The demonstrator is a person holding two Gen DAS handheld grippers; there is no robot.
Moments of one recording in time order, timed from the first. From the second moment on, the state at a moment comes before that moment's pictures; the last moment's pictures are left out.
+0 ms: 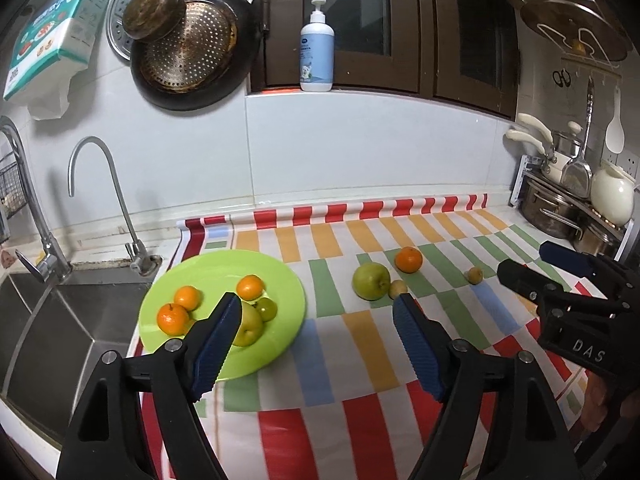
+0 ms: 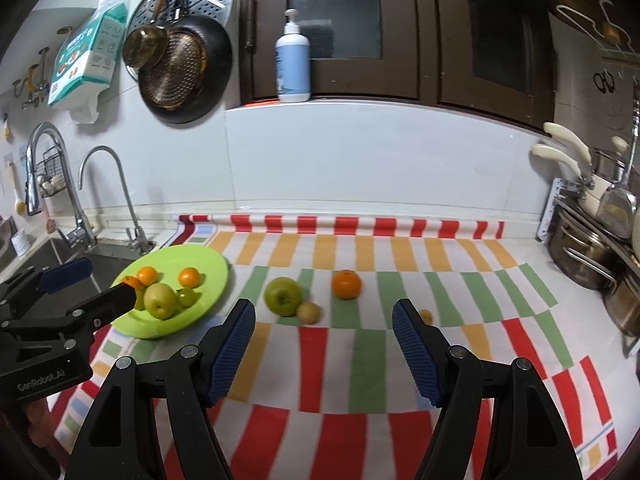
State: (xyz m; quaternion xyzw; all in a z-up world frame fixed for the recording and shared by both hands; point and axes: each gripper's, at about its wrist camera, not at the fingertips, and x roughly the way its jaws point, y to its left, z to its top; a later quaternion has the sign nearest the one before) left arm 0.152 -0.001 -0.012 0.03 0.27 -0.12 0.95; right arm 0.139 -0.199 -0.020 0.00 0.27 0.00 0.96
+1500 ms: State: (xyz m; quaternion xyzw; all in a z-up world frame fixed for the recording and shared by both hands) left arm 0.264 -0.074 -0.078 0.05 0.36 -0.14 0.92; right arm 0.223 -0.283 -0.101 0.06 0.37 -0.06 0.93
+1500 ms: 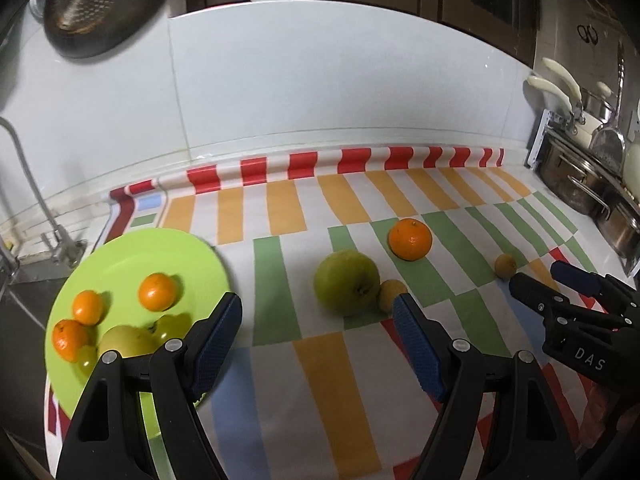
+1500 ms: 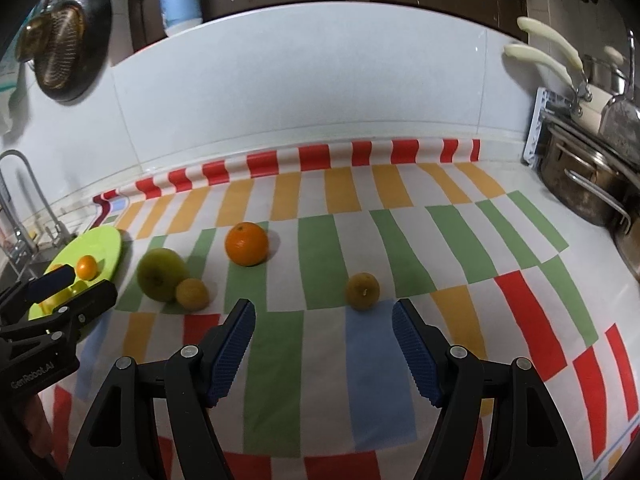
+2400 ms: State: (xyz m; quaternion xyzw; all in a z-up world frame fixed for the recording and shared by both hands) left arm 0.324 -0.096 -0.107 -0.01 0.44 -0.17 0.88; right arm 0.269 -0.307 -0.133 0.09 0.41 -0.09 0.90
